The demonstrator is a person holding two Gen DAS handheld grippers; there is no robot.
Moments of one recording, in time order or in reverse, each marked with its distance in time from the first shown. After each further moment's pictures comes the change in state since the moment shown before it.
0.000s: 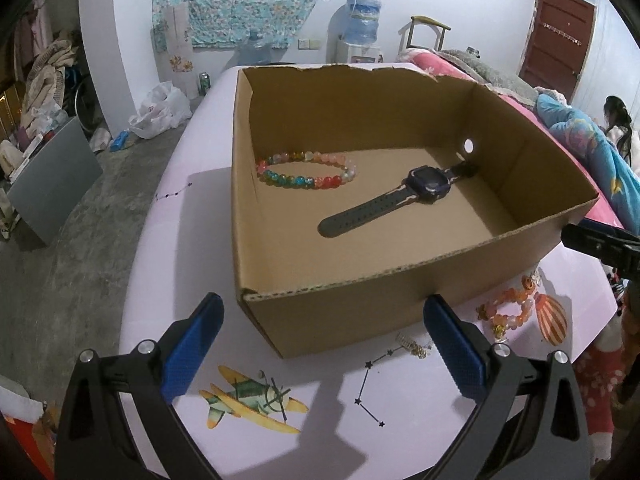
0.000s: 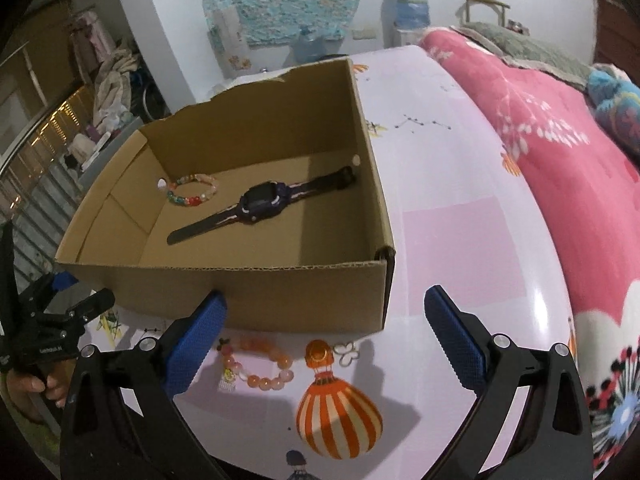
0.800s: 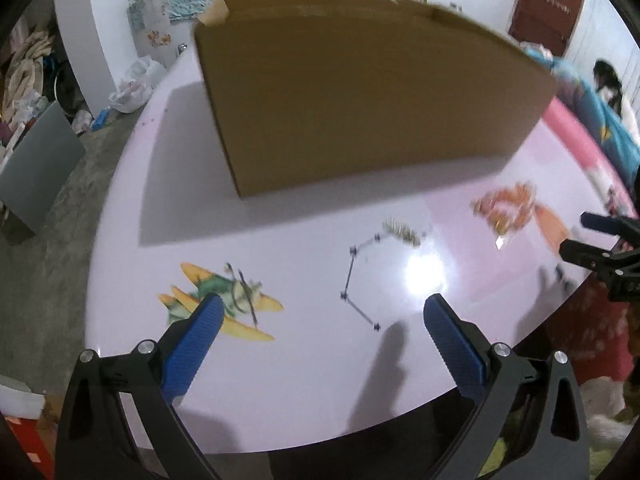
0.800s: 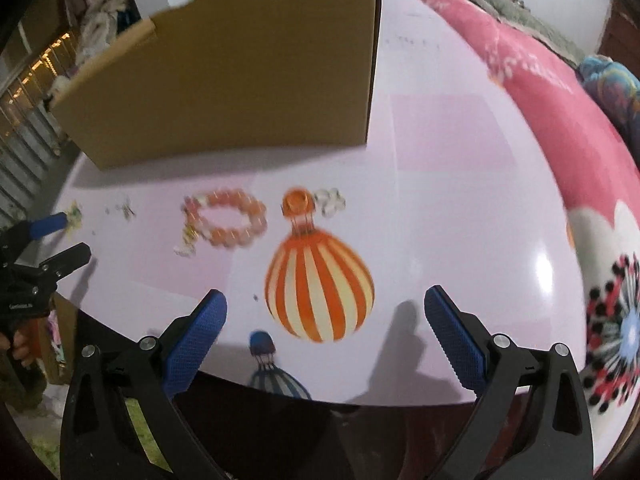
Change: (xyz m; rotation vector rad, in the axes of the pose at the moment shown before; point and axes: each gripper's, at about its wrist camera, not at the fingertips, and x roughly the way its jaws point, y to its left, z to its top) left arm 0.015 -0.015 -0.067 0.075 0.146 -0.021; right arm 0.006 0.005 -0.084 -0.070 0.195 -0.139
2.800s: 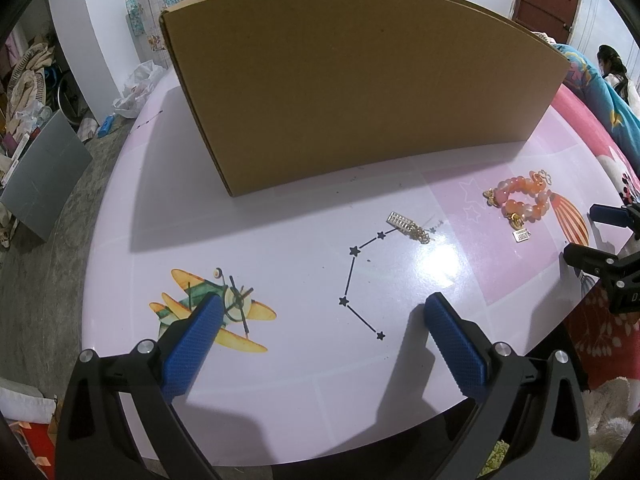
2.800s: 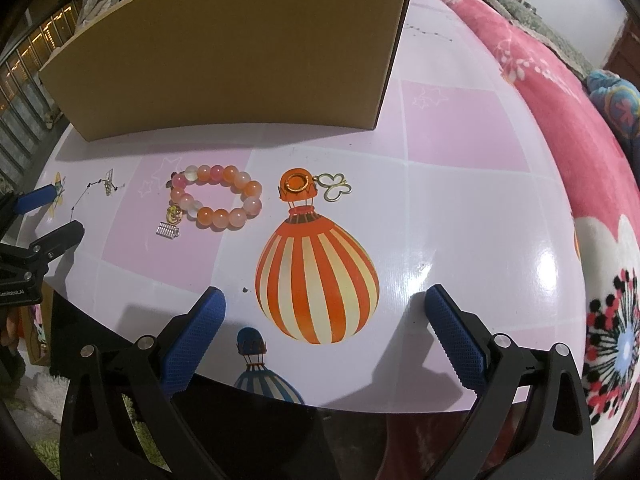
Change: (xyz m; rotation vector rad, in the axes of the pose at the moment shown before) left arm 0.013 -0.009 0.003 0.017 0.001 0.037; right arm 0.013 0.002 -0.004 -0.065 0.031 -0.040
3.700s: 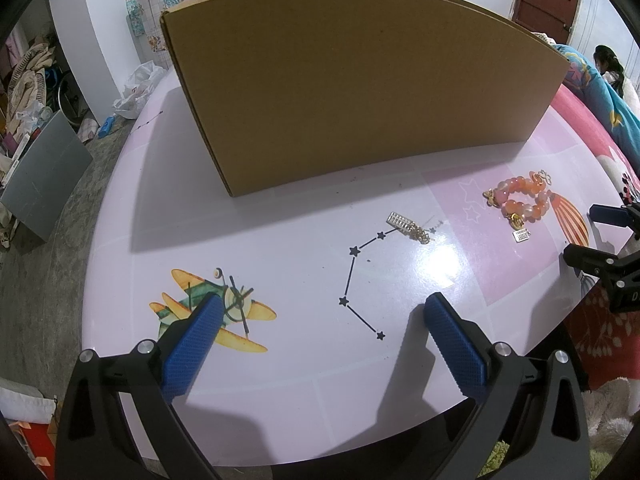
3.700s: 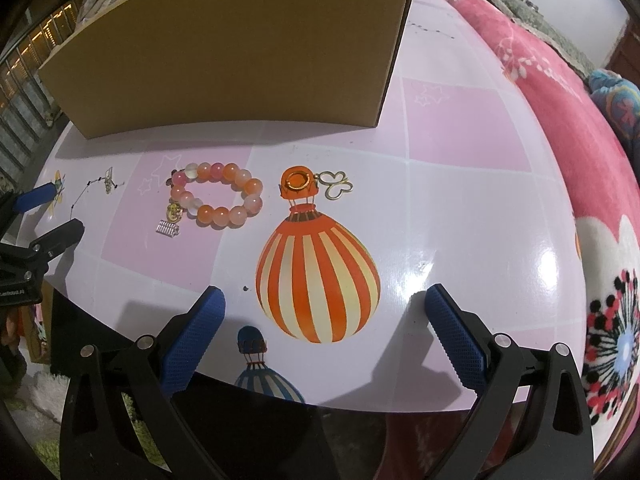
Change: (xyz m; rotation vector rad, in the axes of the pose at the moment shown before) left arm 0.000 0.000 -0.001 0.001 -0.003 -0.001; right arm -0.001 0.001 -0.002 0.000 0.004 0.002
